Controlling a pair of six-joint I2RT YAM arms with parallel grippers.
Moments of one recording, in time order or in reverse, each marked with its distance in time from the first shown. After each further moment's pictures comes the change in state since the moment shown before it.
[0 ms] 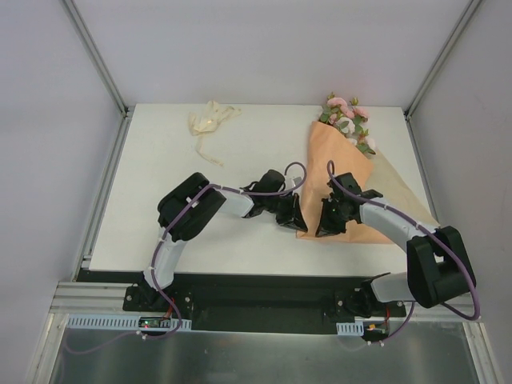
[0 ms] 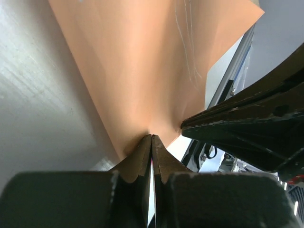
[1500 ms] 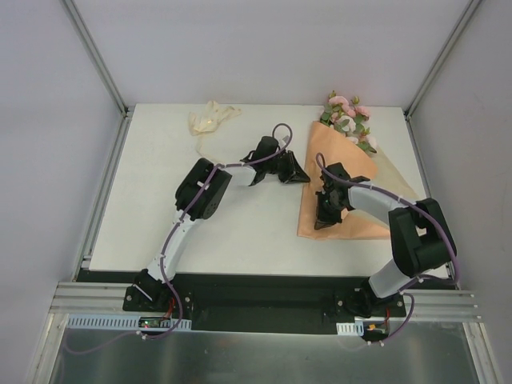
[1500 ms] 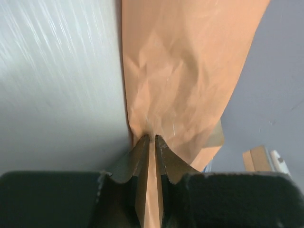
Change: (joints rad) left arm 0.198 0.356 0.535 0.008 -0.051 -0.174; right arm 0.001 0.216 0.135 -0.006 0.065 -0.072
